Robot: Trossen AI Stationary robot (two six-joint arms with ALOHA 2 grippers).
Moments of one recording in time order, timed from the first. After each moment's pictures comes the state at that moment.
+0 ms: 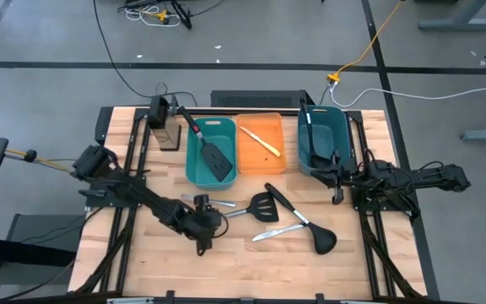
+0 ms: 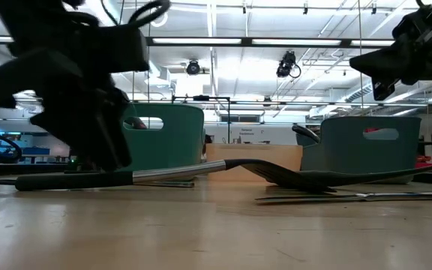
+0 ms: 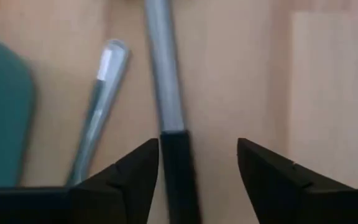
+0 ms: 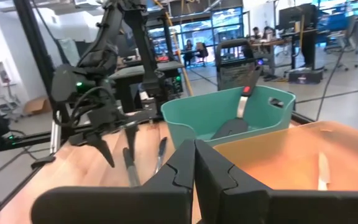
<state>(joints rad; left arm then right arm) -0.49 1.70 0.89 -0.31 -0.41 -0.49 0.08 0.14 0.02 0.16 0.17 0.15</state>
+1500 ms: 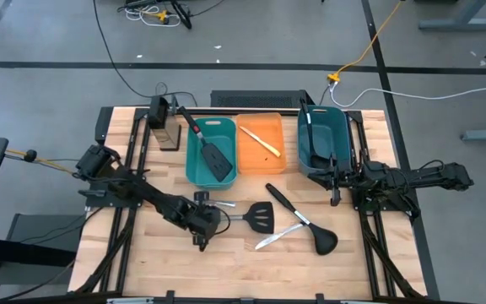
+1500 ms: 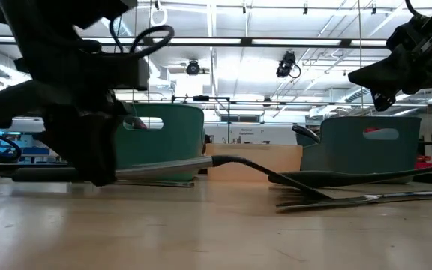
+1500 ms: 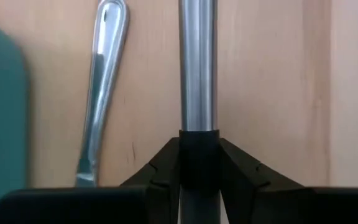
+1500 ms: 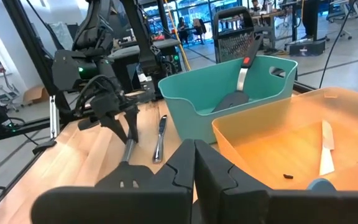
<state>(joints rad) -0.46 1.71 0.88 -0.41 -0.34 -0.38 0.08 0.19 0.02 0.12 0.17 0.23</state>
